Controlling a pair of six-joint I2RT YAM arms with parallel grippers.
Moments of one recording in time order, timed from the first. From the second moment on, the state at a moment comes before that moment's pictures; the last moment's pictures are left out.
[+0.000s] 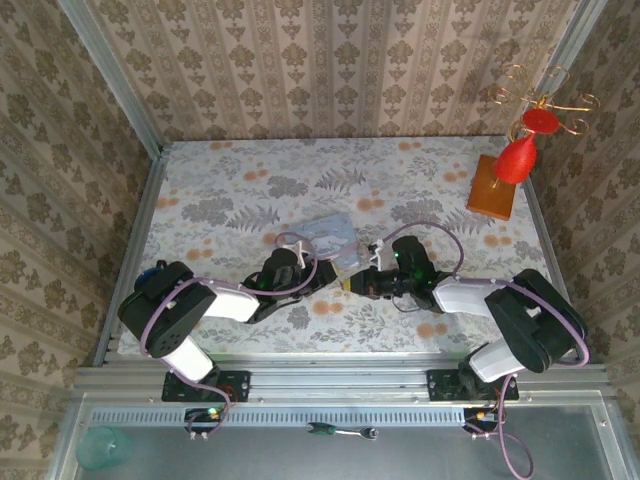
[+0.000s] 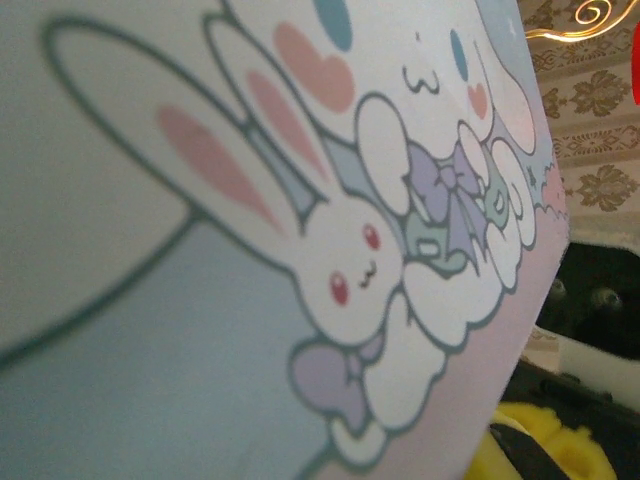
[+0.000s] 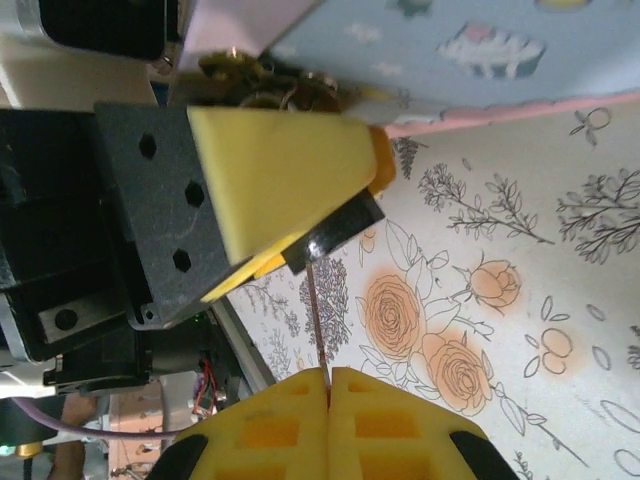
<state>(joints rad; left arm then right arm) -0.81 1.60 0.46 0.72 0.27 -1.14 0.50 1.48 0.47 0.39 -0.74 0.81</state>
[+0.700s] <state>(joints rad) -0.82 1.61 0.45 0.80 0.26 -1.20 0.47 1.53 0.43 0.55 -0.83 0.85</state>
